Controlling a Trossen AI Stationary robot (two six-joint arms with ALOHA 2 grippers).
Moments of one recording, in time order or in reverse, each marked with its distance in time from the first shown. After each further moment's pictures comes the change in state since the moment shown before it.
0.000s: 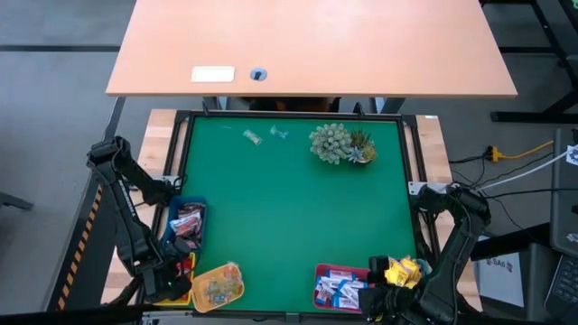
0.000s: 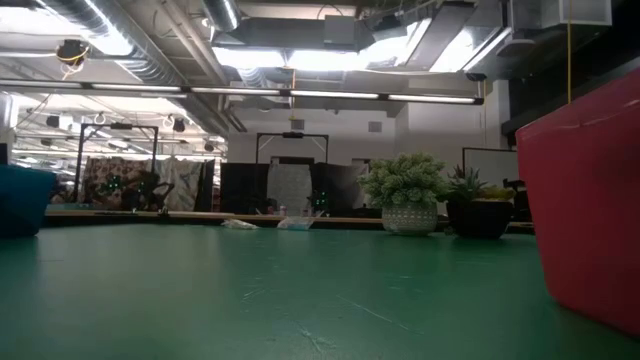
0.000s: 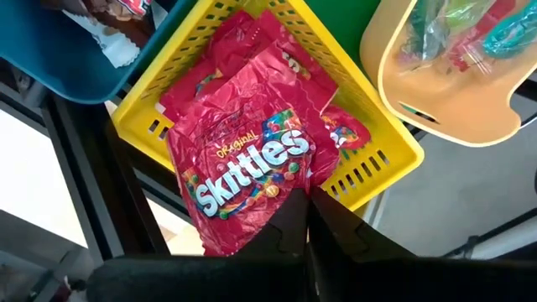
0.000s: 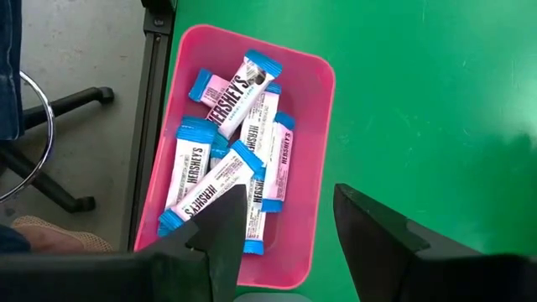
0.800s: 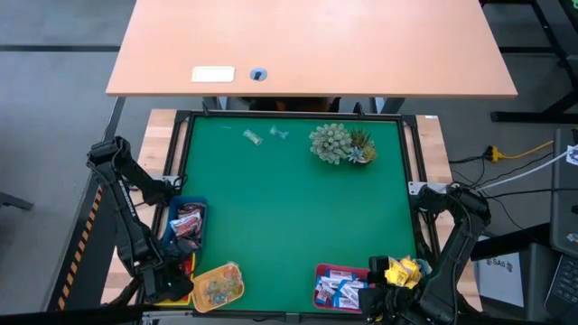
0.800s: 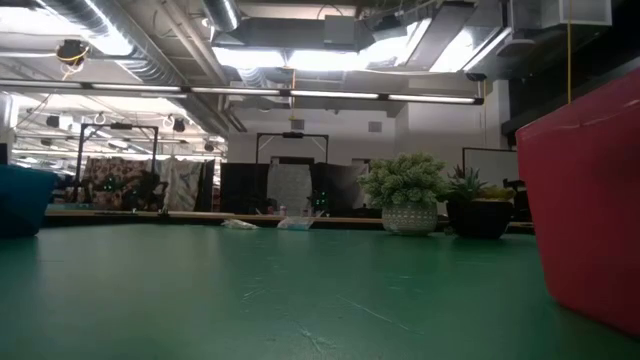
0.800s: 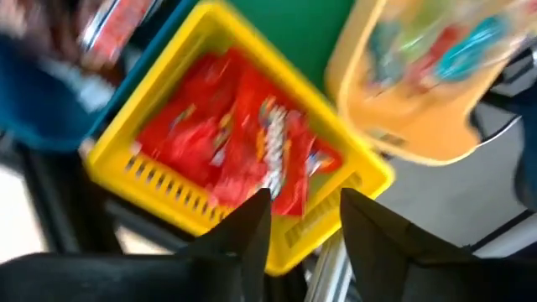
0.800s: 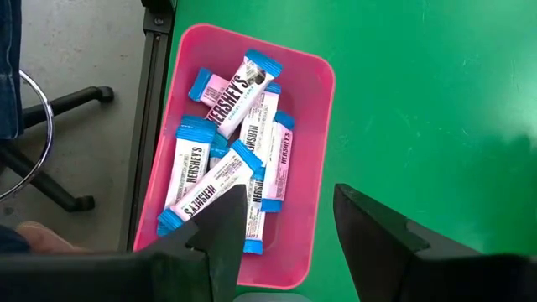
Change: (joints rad) left arm 0.000 0.002 0.000 0.026 -0.083 0.041; right arm 0.000 0.000 0.000 -0.001 0.000 -0.003
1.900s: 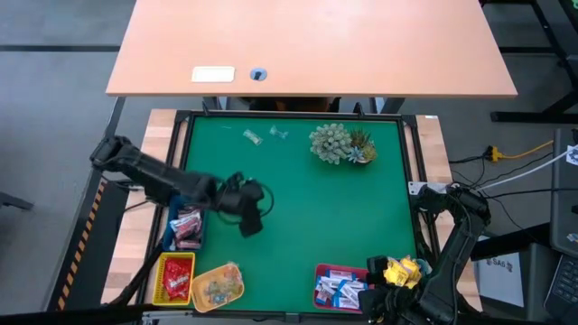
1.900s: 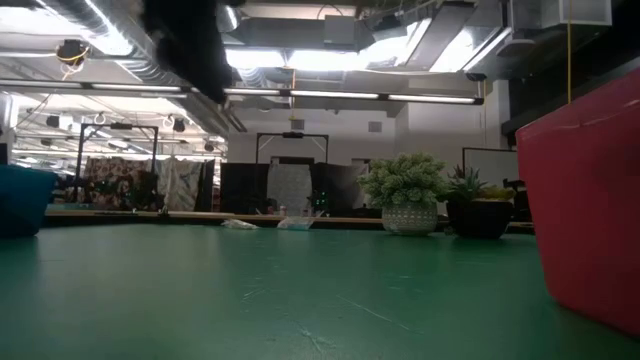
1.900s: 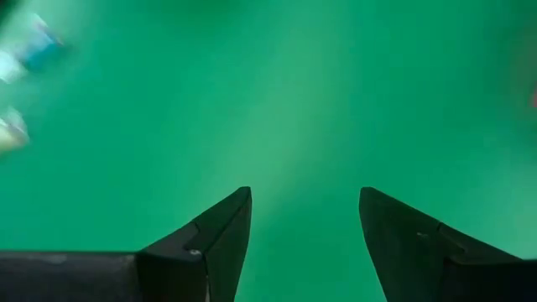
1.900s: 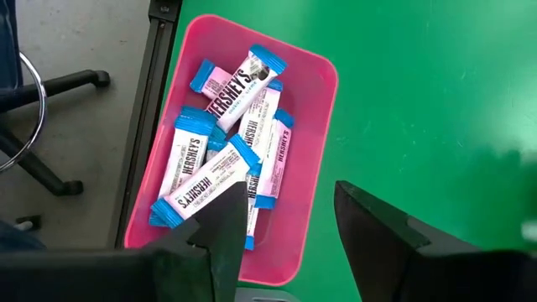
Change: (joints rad) left arm 0.789 0.002 0.000 0.279 -0.472 1.278; right arm 0.000 0.000 0.000 0.000 0.000 -0.079
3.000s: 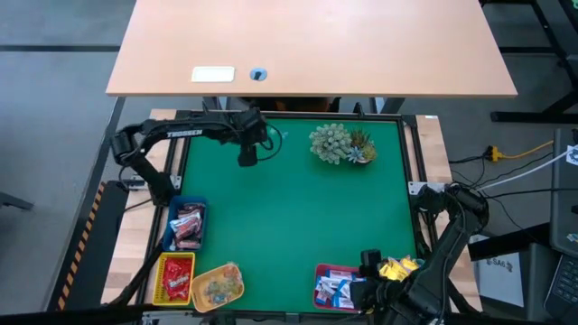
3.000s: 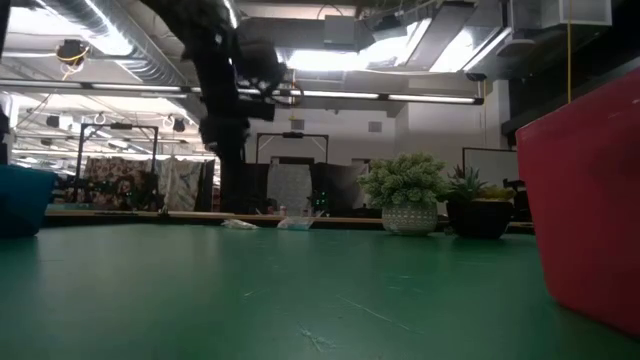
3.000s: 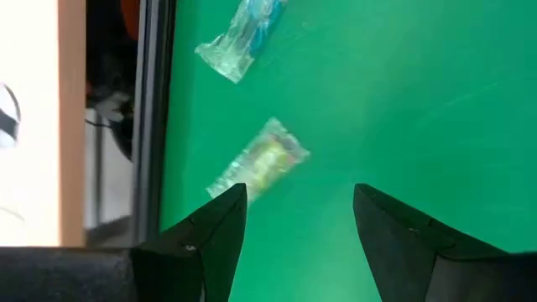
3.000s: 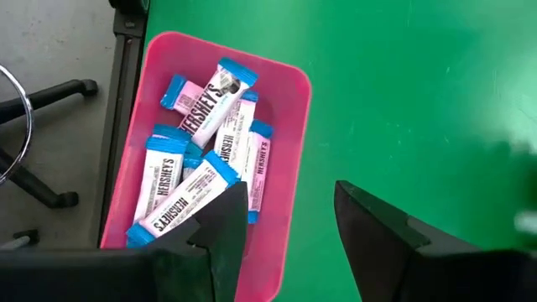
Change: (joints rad) left arm 0.797 0.162 0.000 0.066 0.127 1.070; right arm -0.059 0.000 0.000 0.000 -0.004 -0.001
